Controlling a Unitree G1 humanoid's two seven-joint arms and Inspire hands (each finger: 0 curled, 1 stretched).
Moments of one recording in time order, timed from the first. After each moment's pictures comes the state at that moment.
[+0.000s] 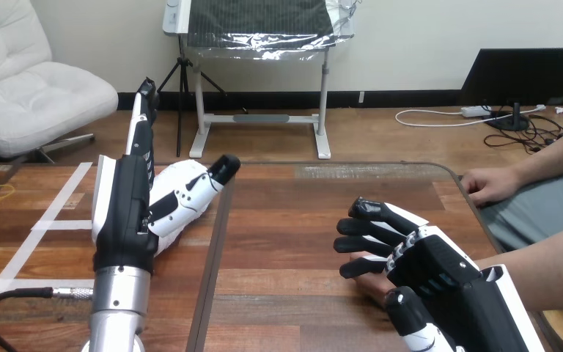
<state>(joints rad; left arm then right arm) -0.04 0.08 0.06 0.13 0.14 -0.44 0.06 0.66 -0.18 0.19 -0.41 0.14 -0.66 0.27</state>
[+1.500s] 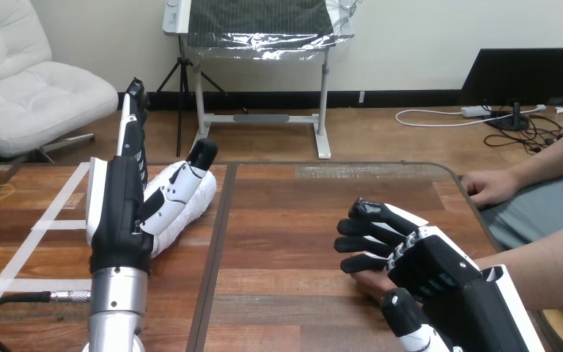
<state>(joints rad) -0.04 0.07 0.06 0.15 0.13 -0.45 0.09 0.66 -0.18 0.19 -0.41 0.14 -0.66 0.27</state>
